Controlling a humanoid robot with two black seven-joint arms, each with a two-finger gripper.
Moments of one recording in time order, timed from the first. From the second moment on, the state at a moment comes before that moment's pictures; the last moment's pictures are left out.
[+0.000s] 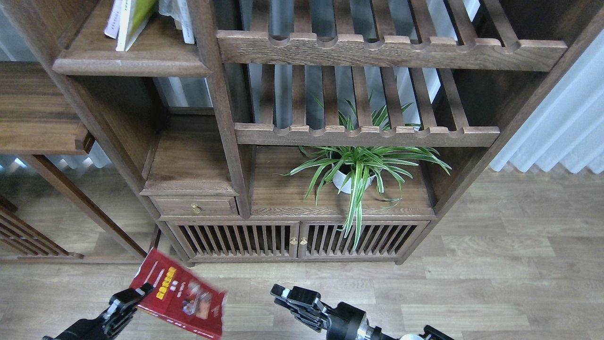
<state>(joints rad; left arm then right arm) 0.00 0.64 -0.47 -1.17 -0.56 -0.49 -0.08 0.00 0.01 0.74 0.89 0.24 0.58 -0.39</state>
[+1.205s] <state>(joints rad) -0.30 1.56 -0.76 -1.35 -0.50 -0.49 -0.15 0.08 0.01 0.81 0.88 0.21 0.58 -0.40</state>
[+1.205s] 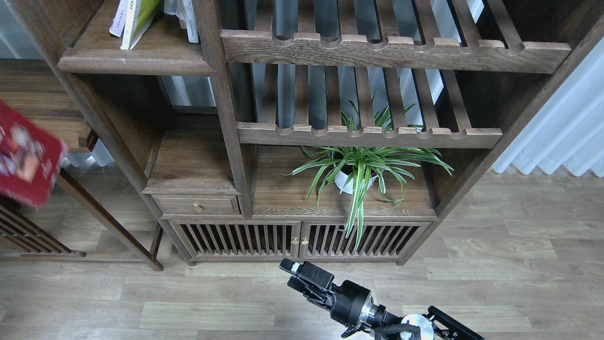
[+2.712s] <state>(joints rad) -1.31 0.99 -0.54 -0.99 -0.35 -0.49 0.23 0.08 0.02 0.81 0.89 0.21 0.58 -0.40</state>
